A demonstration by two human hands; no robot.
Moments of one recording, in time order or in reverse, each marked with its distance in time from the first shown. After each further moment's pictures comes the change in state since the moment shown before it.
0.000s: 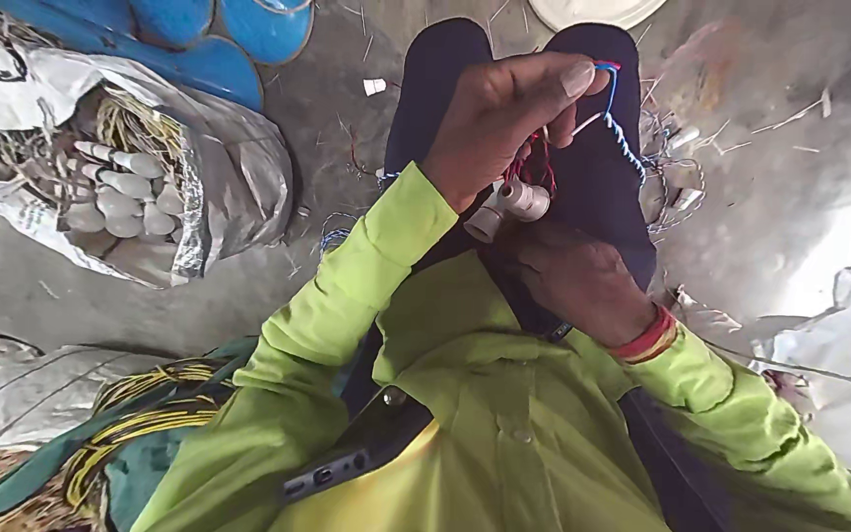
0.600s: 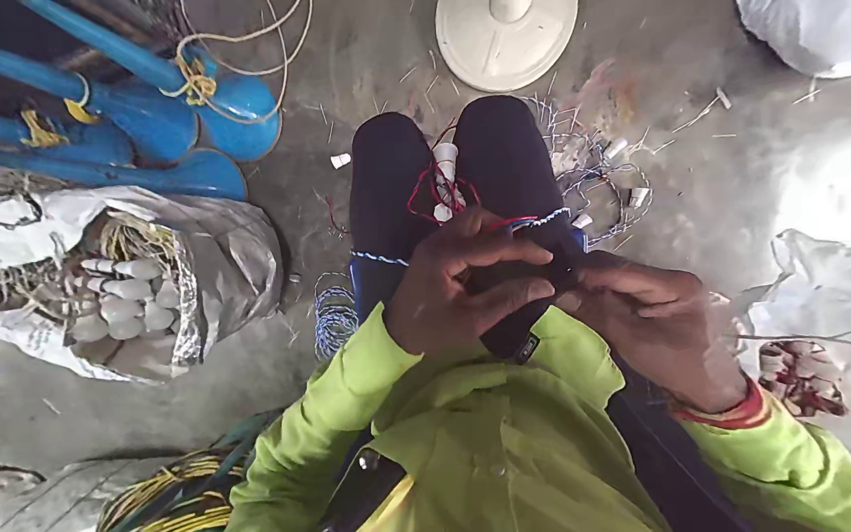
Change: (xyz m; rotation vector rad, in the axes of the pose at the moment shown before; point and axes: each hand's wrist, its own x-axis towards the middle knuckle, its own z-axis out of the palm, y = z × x) left_hand -0.062 0.013 0.037 0.324 -0.202 0.245; right_hand -0.060 0.005 -0.054 0.880 0.497 0.082
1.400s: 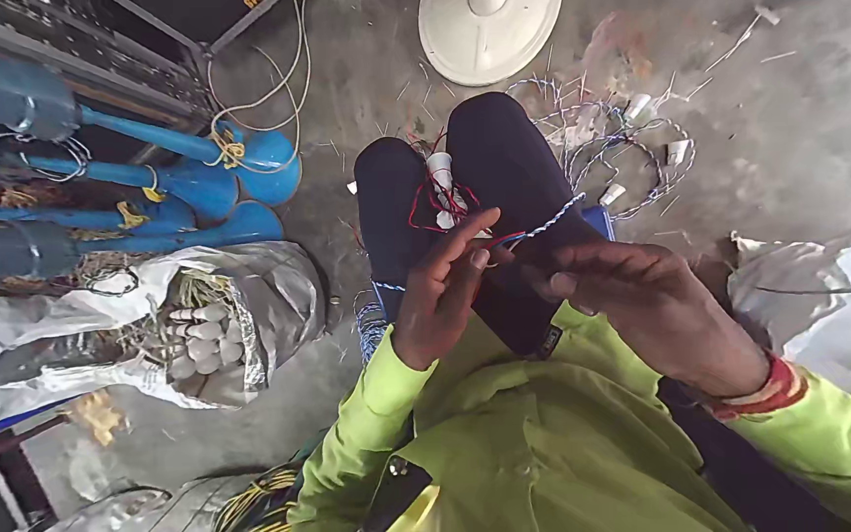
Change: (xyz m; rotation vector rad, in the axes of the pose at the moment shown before) left_hand -0.012 -0.002 -0.005 -0.027 -0.044 -0.250; right_hand -0.010 0.005 0.015 0.364 0.113 0.325
